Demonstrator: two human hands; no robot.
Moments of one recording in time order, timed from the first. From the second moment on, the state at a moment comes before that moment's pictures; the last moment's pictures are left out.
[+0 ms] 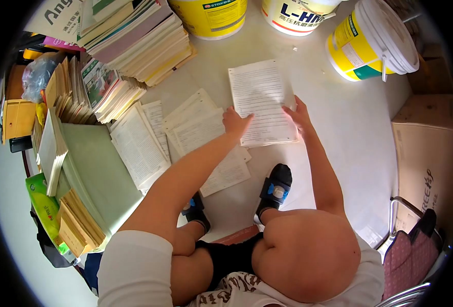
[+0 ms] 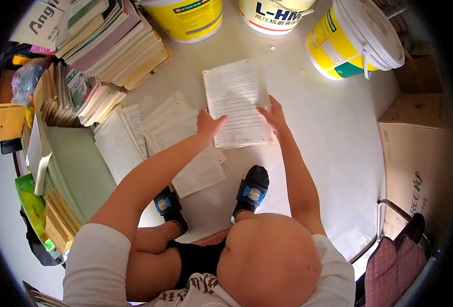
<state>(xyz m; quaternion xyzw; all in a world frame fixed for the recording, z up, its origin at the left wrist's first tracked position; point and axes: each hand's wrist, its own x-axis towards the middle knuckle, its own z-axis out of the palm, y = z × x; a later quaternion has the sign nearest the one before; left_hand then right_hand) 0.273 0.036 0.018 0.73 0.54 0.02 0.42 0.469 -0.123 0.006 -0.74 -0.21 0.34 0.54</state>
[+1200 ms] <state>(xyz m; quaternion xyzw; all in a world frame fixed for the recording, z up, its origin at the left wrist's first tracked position) 0.279 0.095 0.127 0.68 0.32 0.17 0.64 0.437 -0.104 0.105 -0.67 -0.16 0.25 0.68</state>
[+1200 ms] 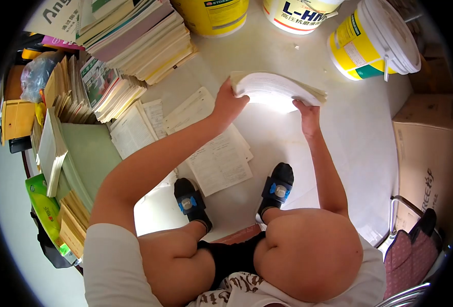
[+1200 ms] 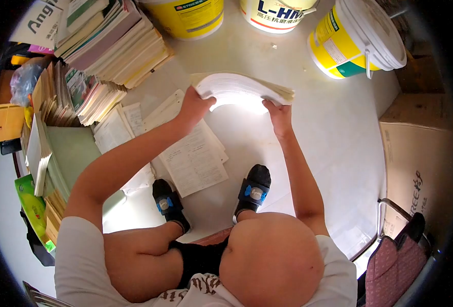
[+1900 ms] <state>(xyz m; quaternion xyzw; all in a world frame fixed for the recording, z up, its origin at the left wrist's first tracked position) 0.259 0.066 0.120 0.76 0.28 0.09 0.58 0.421 -0.124 0.062 -0.64 -0.17 0.24 0.71</state>
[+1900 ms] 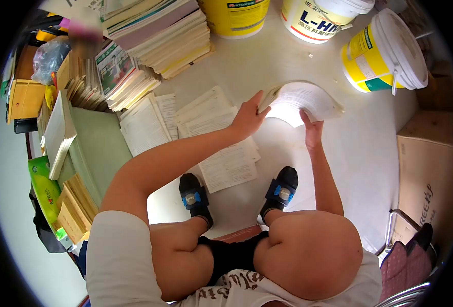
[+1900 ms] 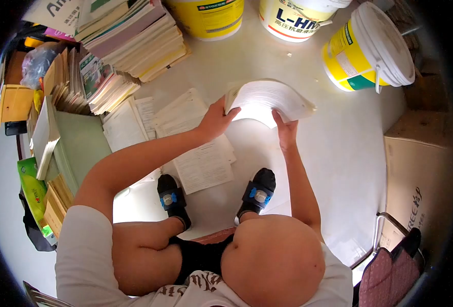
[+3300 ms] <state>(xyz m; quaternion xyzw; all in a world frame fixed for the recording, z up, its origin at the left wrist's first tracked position) -0.079 0.253 0.210 0.42 0.50 0.42 0.63 0.180 0.208 0.197 -0.56 -0.41 0.56 0.46</state>
